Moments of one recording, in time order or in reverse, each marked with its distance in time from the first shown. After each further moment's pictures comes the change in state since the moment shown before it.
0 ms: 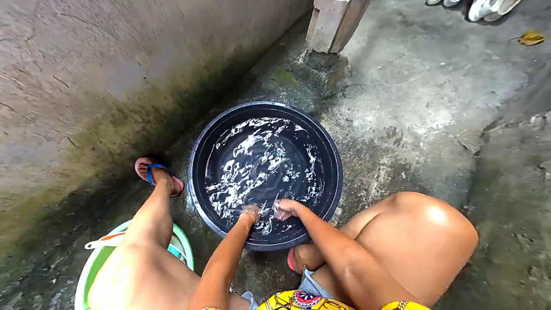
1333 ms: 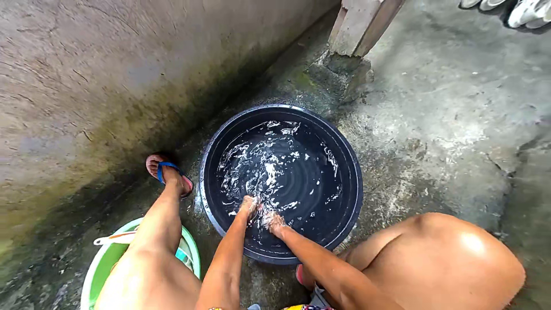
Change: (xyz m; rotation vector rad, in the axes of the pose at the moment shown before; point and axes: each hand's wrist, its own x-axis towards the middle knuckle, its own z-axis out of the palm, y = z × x) left_hand 0.029 -0.054 -0.028 -0.834 0.328 -0.117; right_hand -0.009 -0.022 0.090 -0.676 0.161 -0.351
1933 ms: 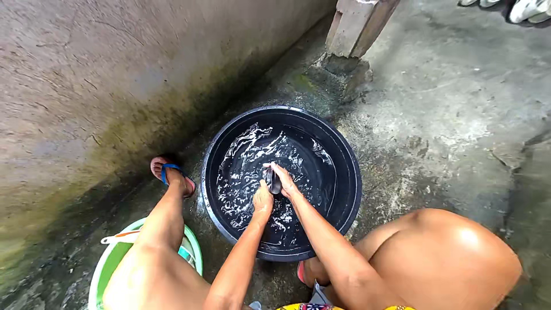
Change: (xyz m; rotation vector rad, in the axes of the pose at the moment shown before) left_hand -0.046 0.076 0.022 0.271 0.277 0.094; right_hand 0.037 -0.019 -0.124 1.159 0.388 -0.432
